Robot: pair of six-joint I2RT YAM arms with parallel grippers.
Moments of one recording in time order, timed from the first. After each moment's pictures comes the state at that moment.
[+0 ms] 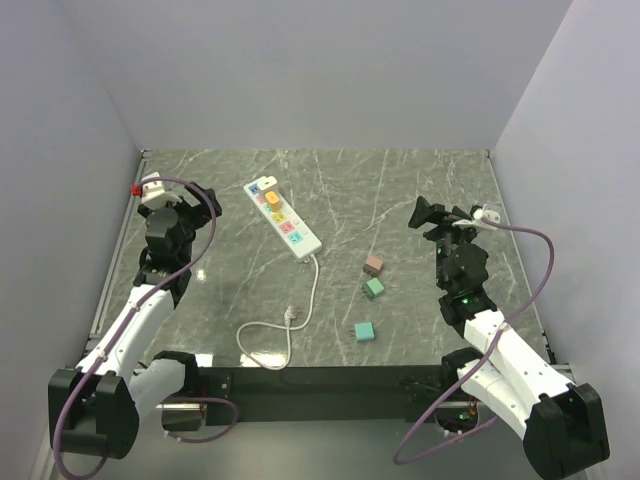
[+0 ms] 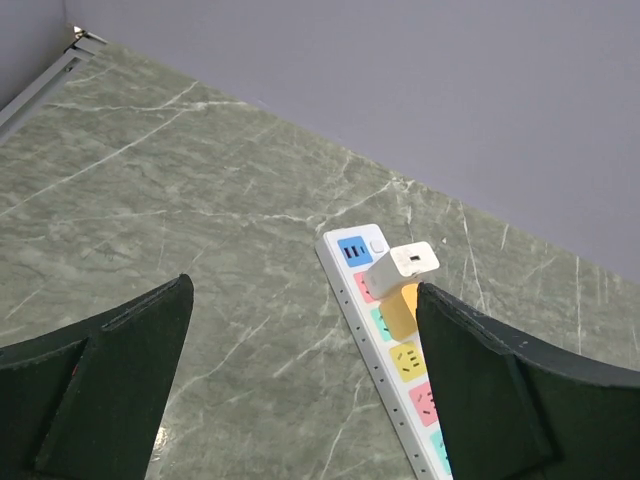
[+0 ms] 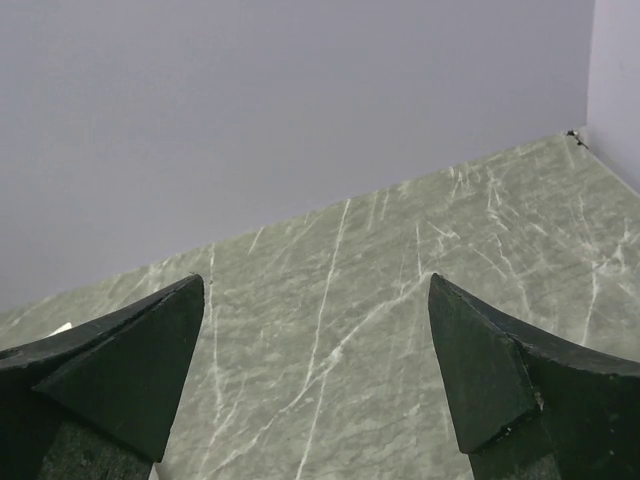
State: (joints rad) left arm -0.12 1.00 0.62 0.30 -0.26 -0.43; right arm 0.31 0.84 0.40 0.61 0.42 0.28
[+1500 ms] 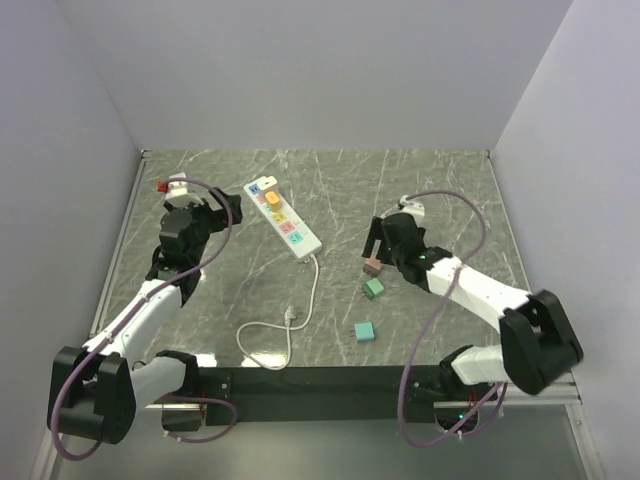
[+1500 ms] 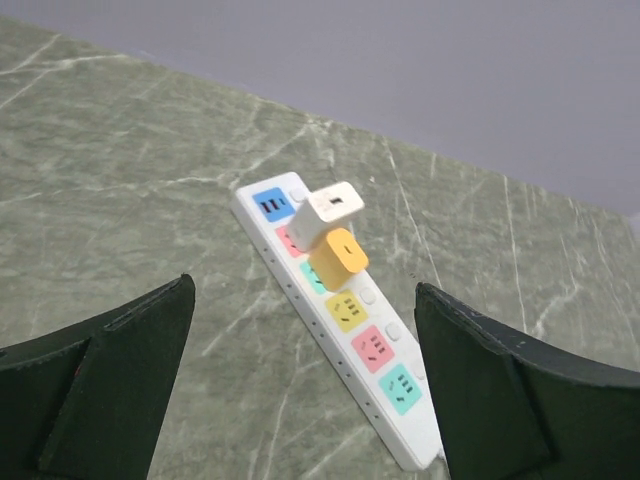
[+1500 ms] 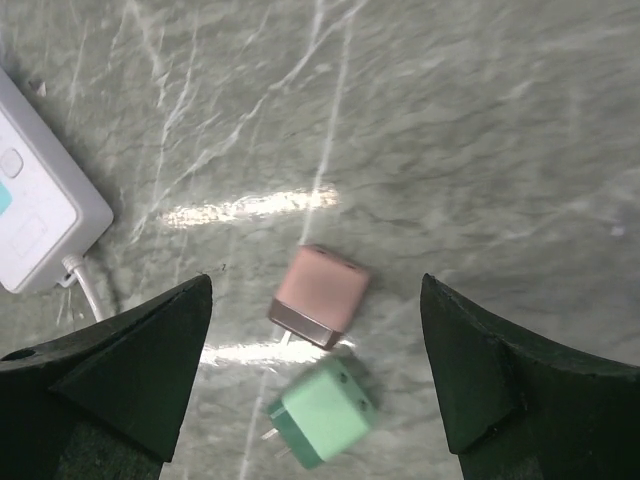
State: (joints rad) left arm -0.18 1.08 0.58 0.41 -0.10 -0.44; right arm 0.50 1.29 0.71 -0.15 0.32 0.58
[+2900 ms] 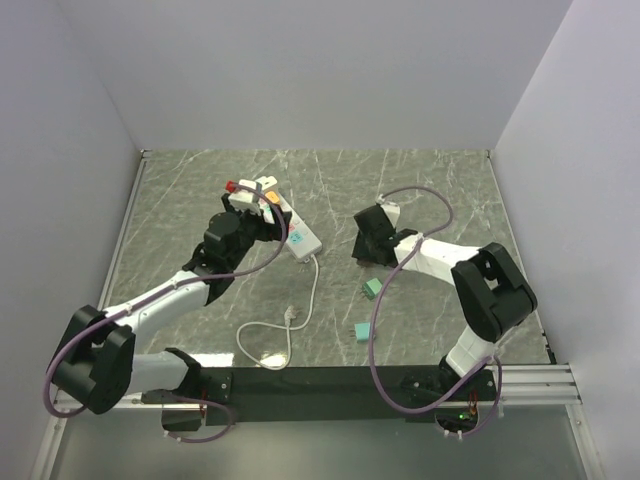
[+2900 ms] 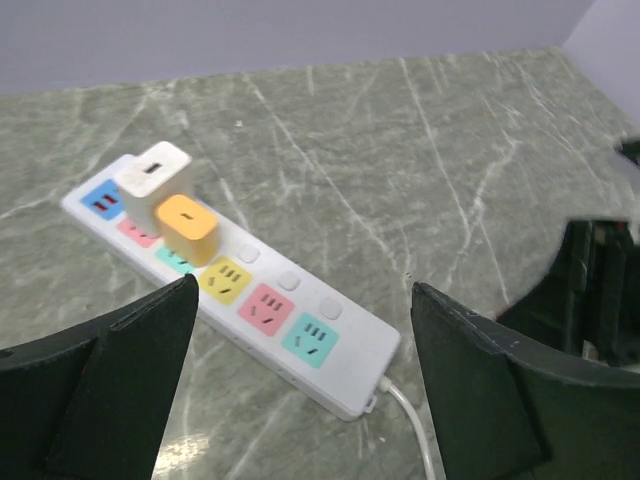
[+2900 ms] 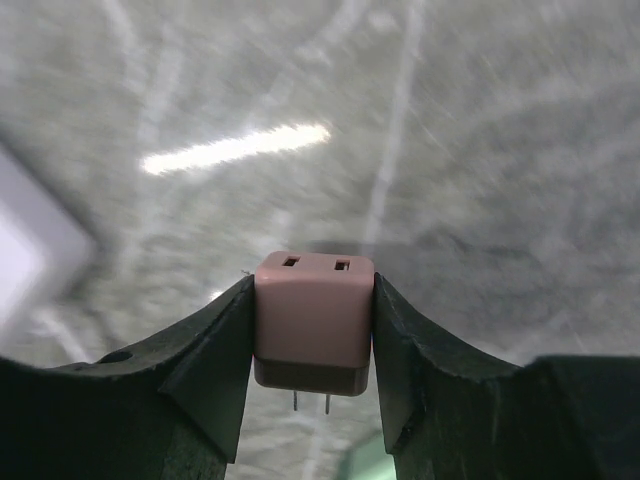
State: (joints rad) left arm -0.51 1.23 0.63 0.50 -0.12 -0.21; right arm 0.56 1.67 0.92 -0.21 0.31 0.70
